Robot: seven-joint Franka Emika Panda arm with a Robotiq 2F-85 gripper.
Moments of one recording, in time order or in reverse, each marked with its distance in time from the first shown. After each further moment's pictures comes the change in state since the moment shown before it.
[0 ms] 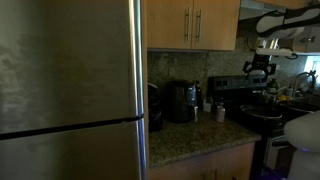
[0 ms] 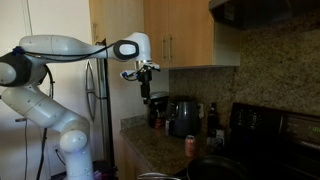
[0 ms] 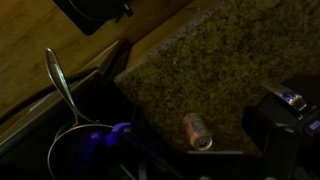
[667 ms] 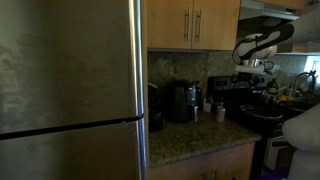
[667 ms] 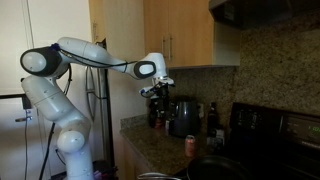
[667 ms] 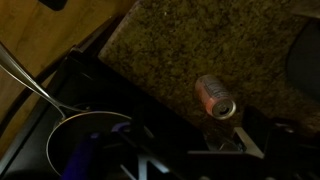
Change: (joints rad) arm -0.083 0.256 0.082 -0.052 -0.028 0.382 0.249
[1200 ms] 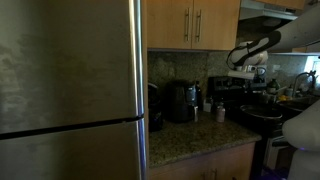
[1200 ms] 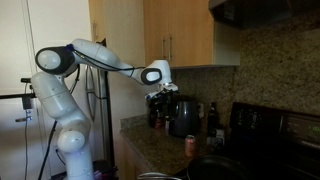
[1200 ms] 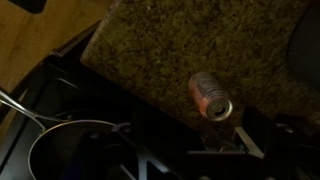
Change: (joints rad) arm 0.009 0.124 0.017 0.017 0.017 0.107 0.084
